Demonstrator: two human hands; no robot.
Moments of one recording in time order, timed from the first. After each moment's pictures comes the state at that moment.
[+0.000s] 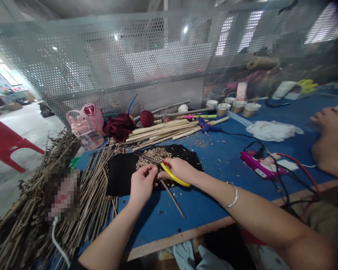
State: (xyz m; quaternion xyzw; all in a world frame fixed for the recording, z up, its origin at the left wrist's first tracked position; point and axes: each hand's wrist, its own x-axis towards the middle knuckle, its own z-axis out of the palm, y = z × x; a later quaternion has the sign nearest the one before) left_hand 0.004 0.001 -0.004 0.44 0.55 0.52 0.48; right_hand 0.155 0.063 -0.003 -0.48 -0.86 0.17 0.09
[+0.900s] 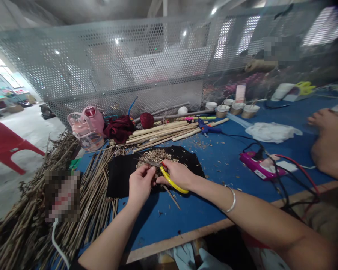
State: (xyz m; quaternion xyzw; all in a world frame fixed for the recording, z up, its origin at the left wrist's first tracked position) left_hand 0.002 0.003 -0.005 0.44 0.54 0.55 0.46; right_hand 0.150 0.051 -0.003 -0.47 -0.85 0.18 0.13
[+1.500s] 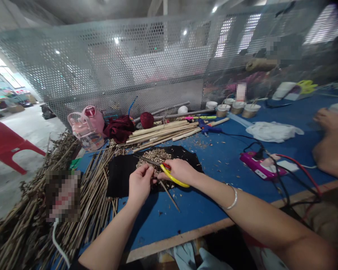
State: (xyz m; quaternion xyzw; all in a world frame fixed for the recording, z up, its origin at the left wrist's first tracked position) left_hand 0.000 0.006 -0.011 0.42 0.52 0.55 0.49; right_hand 0.155 0.061 -0.002 -0.49 -0.86 0.13 0.09
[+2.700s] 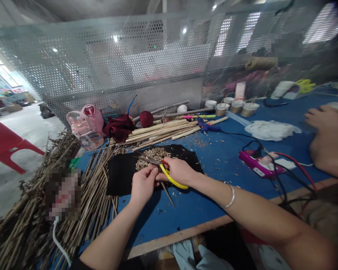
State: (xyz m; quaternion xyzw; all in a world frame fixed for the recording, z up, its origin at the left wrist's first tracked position) left_hand 0.005 0.002 -0.010 0.48 0.56 0.48 0.48; right_hand 0.152 0.056 -0.006 -0.49 -0.85 0.13 0.12
